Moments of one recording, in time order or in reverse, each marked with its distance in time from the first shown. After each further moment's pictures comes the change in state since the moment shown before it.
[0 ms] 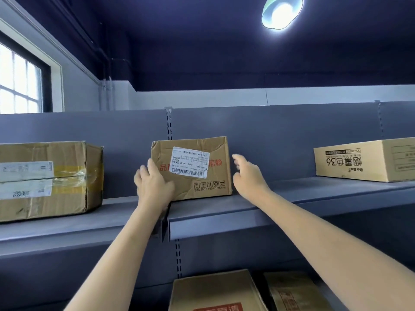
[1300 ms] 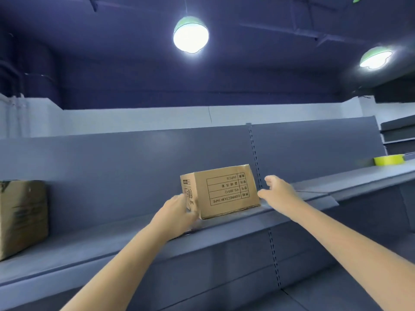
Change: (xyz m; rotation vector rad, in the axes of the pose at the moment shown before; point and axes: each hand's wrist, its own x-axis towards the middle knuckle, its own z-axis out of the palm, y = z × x) left_hand -0.133 0.383 0.271 0.053 -0.518 0.351; right_hand 0.004 0.355 -0.377 -0.110 0.081 0.386
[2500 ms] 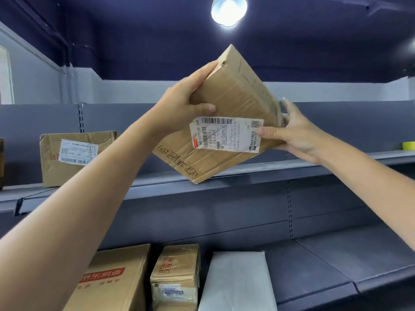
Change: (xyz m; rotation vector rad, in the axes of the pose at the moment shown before) left_hand -0.149 0.022 -0.204 -0.183 0.250 0.497; right_hand -0.162 -0.154 -0.053 0.726 -0.378 -0.281
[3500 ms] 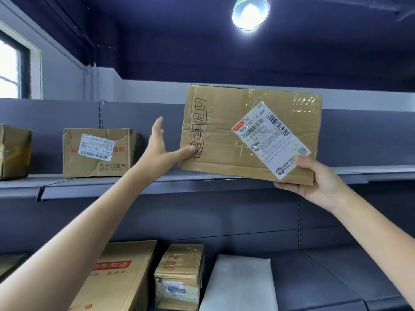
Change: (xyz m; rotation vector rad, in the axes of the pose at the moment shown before) left_hand -0.072 -0.073 0.026 -0.261 0.211 -0.511; right_hand -0.018 0.083 -0.028 0.549 -0.015 0.128
